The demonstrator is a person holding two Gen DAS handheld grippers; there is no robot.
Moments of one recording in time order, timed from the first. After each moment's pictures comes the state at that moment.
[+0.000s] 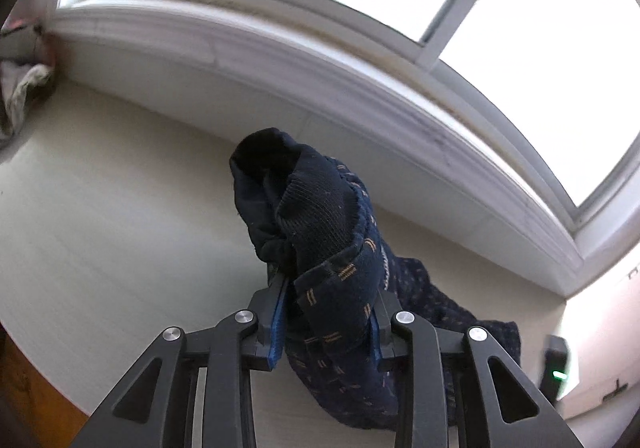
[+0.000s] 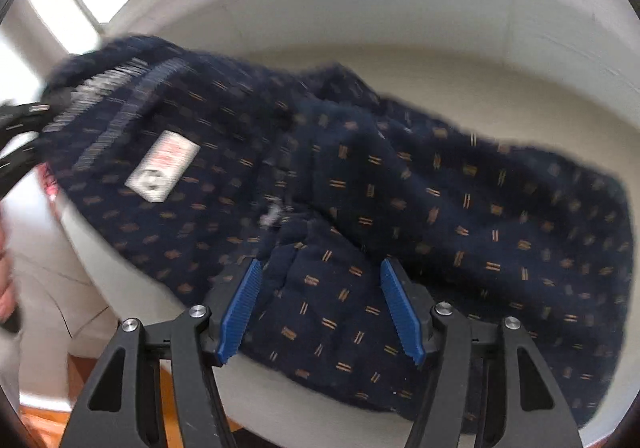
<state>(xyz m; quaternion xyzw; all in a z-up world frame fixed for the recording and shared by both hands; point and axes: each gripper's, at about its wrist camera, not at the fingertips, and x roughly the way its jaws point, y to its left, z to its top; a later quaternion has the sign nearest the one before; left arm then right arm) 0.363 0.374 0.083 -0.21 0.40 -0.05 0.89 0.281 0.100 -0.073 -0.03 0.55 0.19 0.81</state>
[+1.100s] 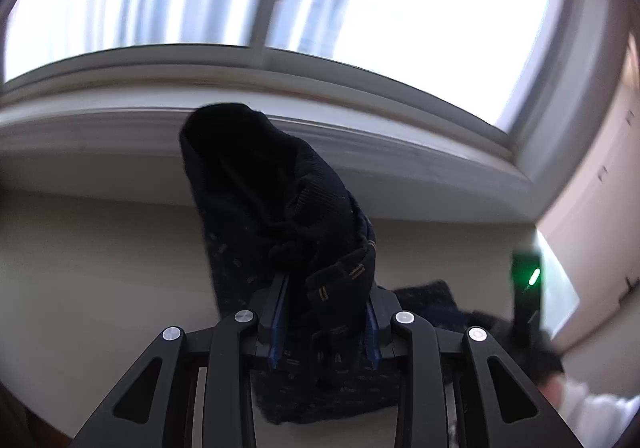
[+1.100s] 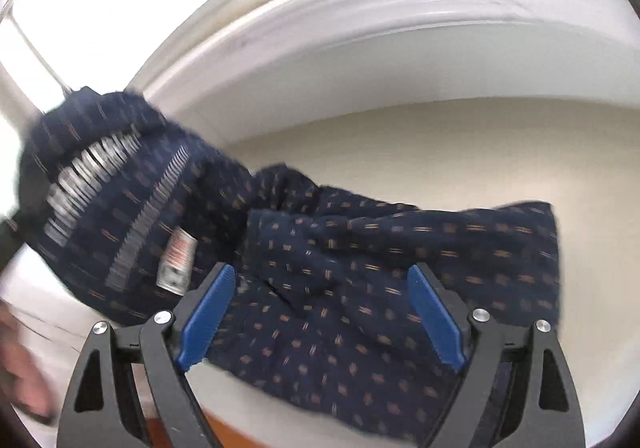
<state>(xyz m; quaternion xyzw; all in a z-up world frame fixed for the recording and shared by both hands) 0.343 0.217 0.148 -0.07 0.37 -0.19 0.91 0.282 0.038 -0.011 0.11 0.49 0.19 0.84</state>
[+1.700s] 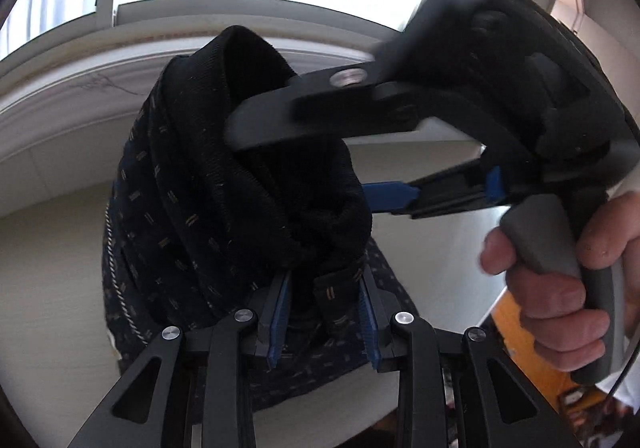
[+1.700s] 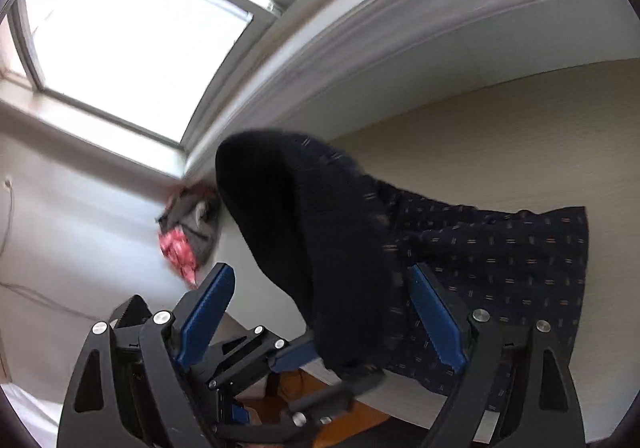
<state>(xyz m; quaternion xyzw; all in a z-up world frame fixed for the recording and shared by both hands) 0.340 0.086 0.090 -0.01 0.42 -0.31 0.85 0.312 0.011 0.039 0.22 0.54 0.30 0.76</state>
